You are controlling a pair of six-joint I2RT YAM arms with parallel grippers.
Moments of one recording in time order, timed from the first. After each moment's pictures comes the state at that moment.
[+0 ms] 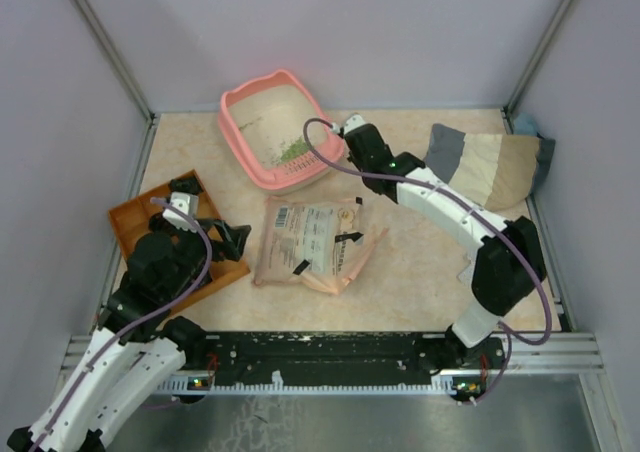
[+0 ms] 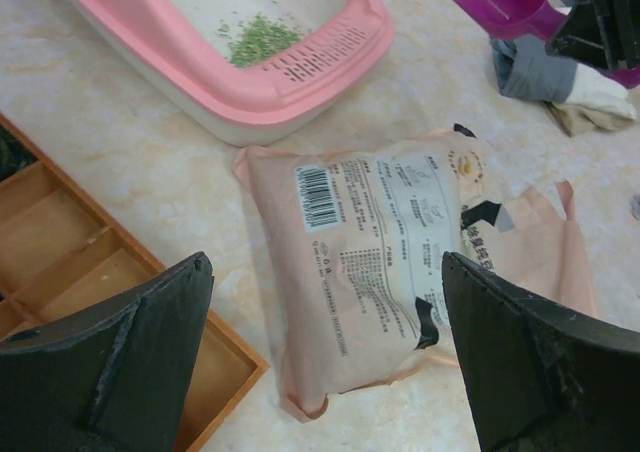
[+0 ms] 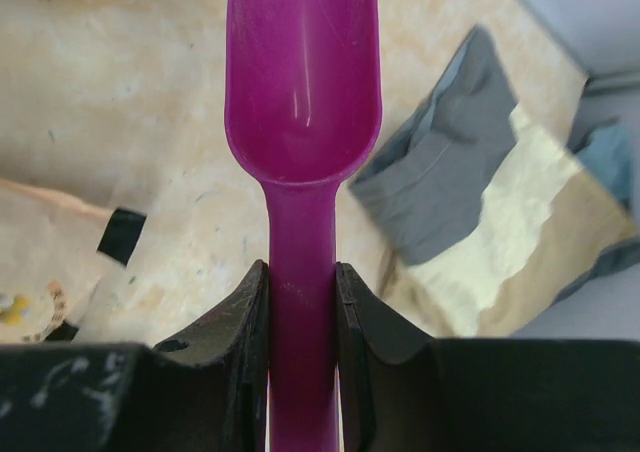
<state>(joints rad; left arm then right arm) -0.54 0.41 0.63 -0.40 -0.16 -0.28 0.63 1.66 1.44 -0.53 0.54 -0.27</state>
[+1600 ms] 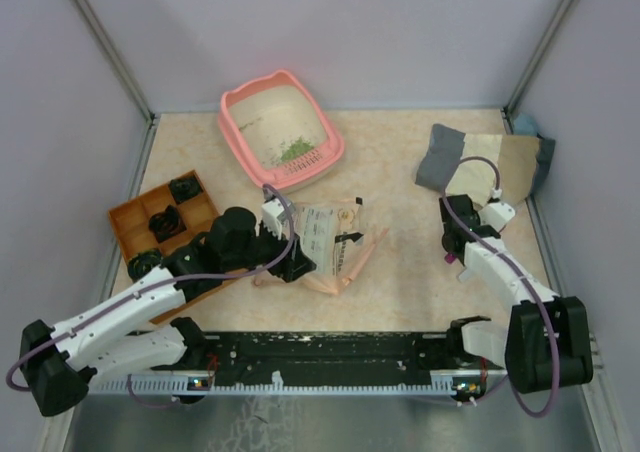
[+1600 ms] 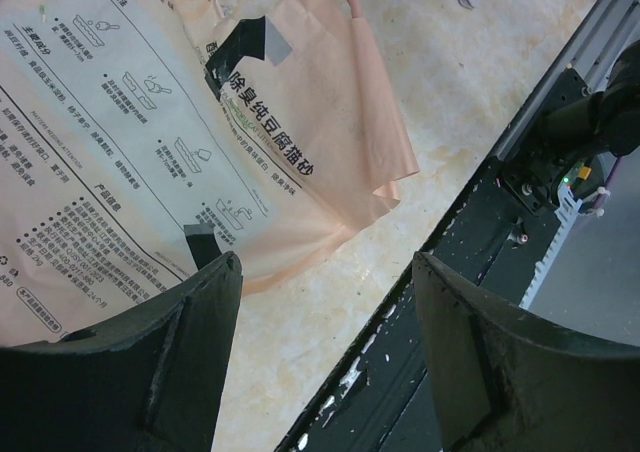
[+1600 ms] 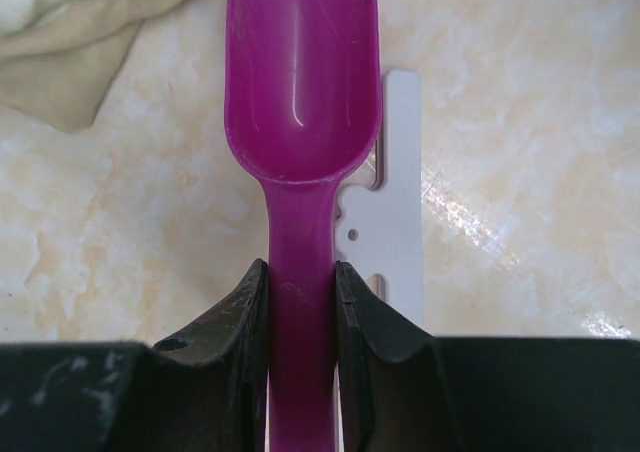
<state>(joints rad) -0.85 0.93 0.71 -0.26 0.21 -0.34 0.14 1.13 0.60 -0.51 0.68 0.86</state>
